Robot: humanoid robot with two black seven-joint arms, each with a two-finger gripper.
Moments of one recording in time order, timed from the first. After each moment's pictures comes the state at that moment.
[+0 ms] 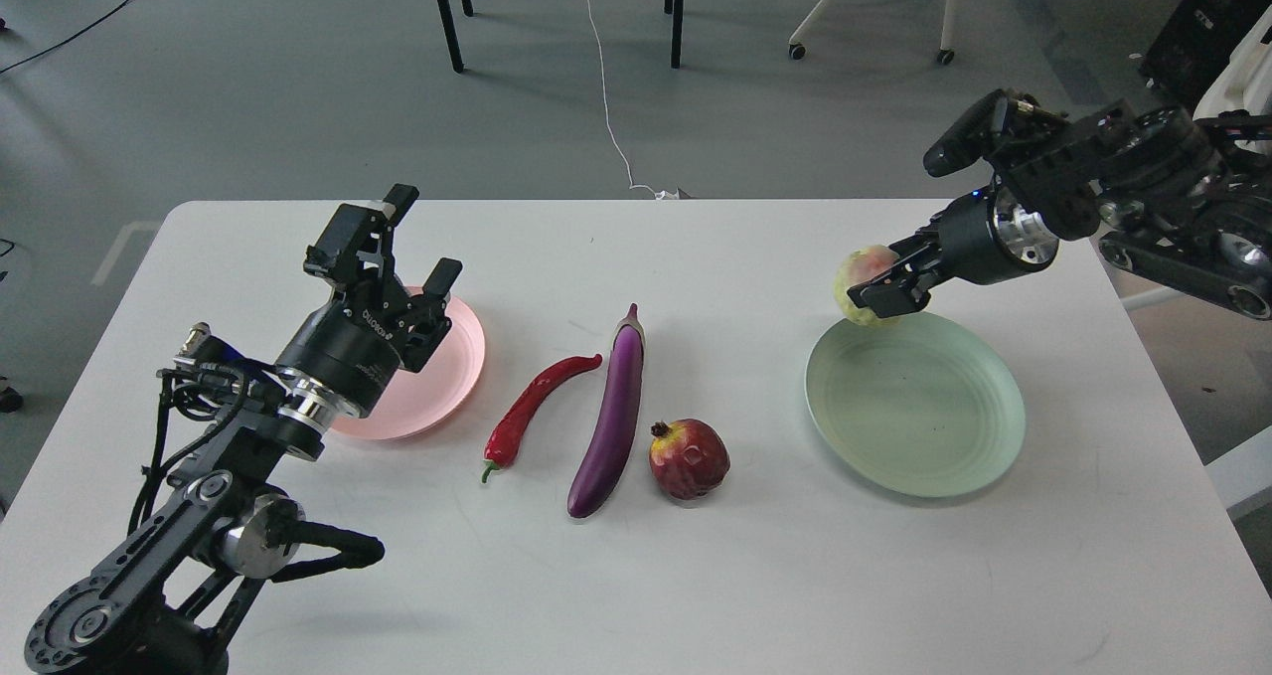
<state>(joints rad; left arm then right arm) -0.09 0.25 -1.18 -1.52 0.84 -0.08 -0.22 1.50 -0.57 -0.55 0.95 -1.52 0.32 0.49</state>
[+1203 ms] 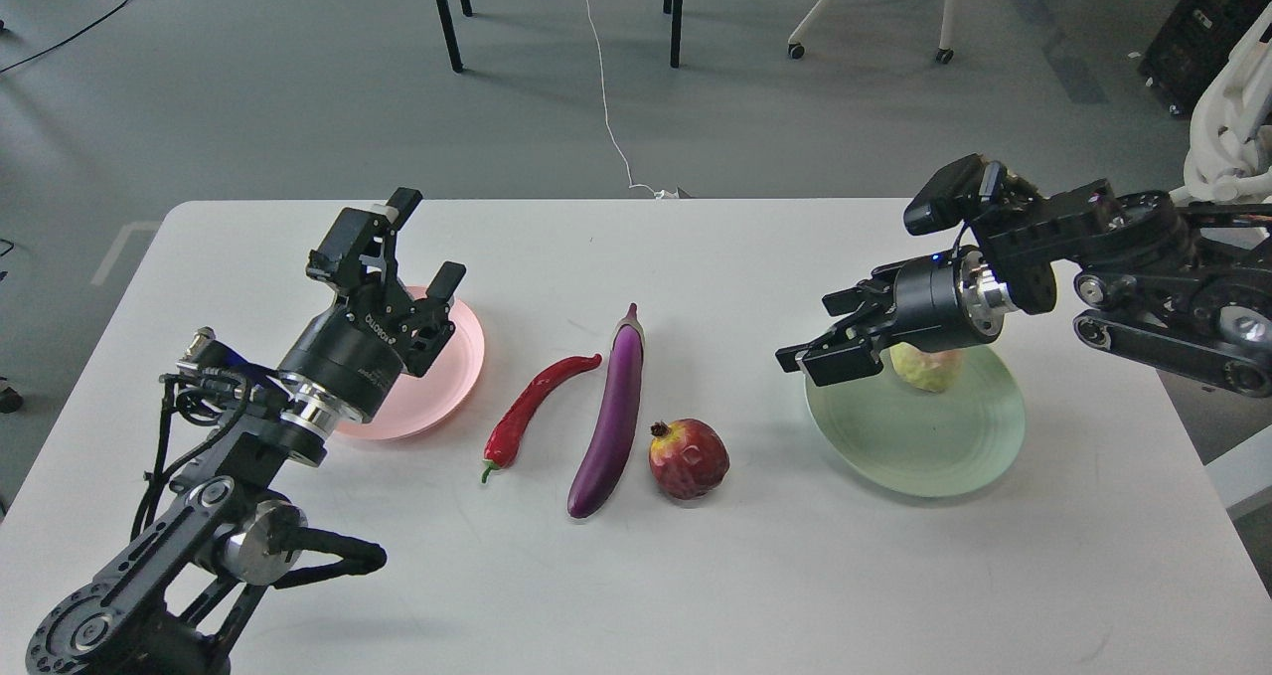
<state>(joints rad) -0.07 0.25 -1.17 -1.54 0.85 -0.08 -0.22 1.38 -0.55 -0.39 1.23 -1.47 0.21 0.49</state>
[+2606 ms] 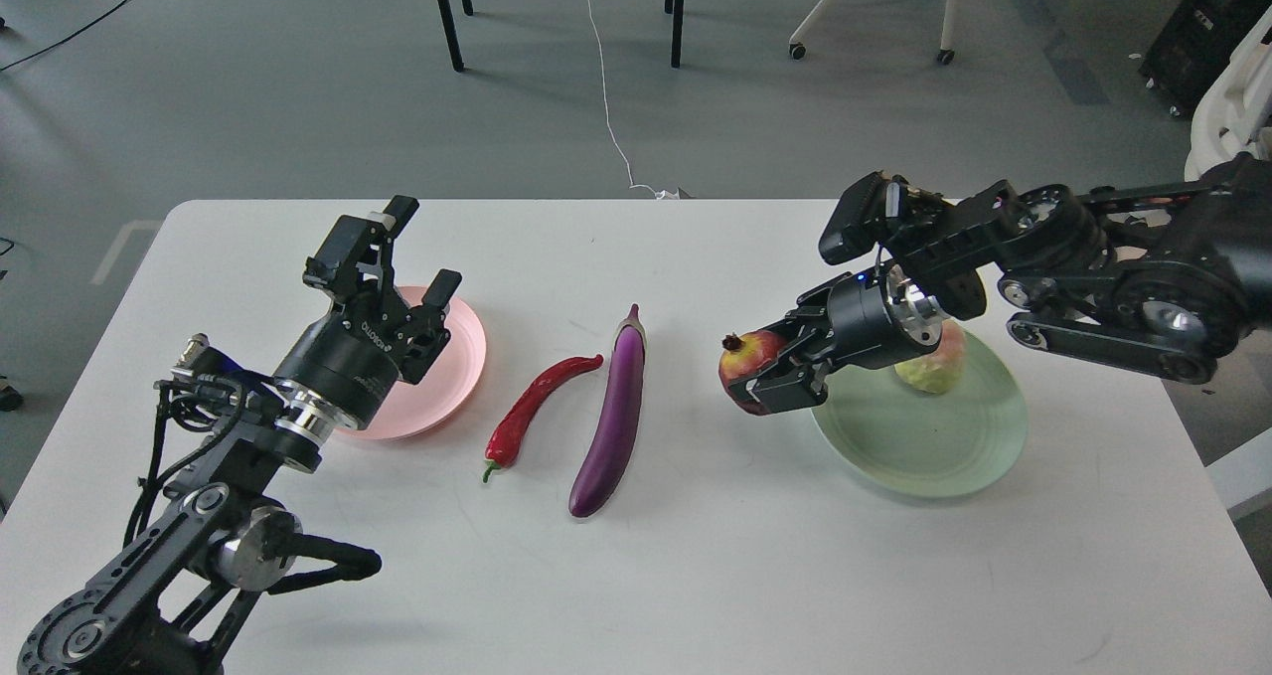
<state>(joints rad) -0.06 0.25 -1.17 -1.54 0.85 -0.08 -0.22 1.50 -0.65 -0.52 1.27 -1.64 0.24 0.49</state>
